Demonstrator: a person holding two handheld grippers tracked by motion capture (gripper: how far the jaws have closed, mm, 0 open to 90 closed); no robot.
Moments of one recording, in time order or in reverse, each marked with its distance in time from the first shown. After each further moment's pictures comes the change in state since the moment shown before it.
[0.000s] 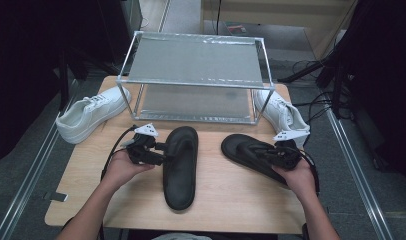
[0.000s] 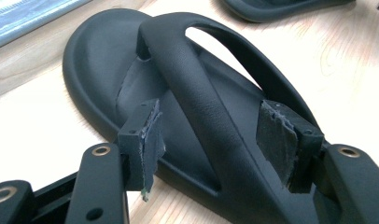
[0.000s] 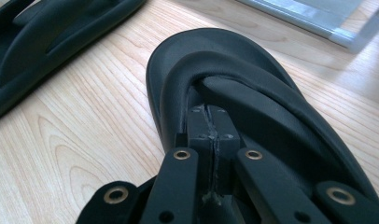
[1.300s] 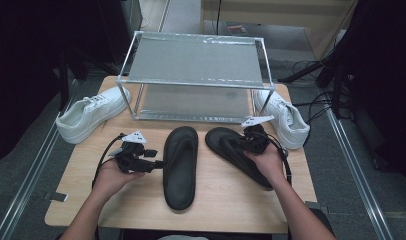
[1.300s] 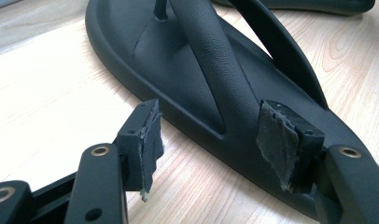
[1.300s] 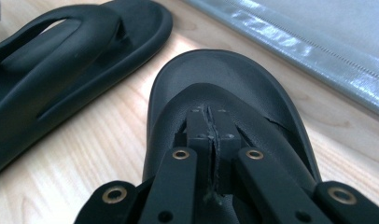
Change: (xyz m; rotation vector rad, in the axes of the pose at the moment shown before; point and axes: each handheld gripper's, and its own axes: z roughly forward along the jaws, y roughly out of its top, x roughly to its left) left arm -0.003 -0.029 -0.018 0.006 0.044 -0.063; right arm 0.023 0.057 0.068 -0.005 0.016 -0.050
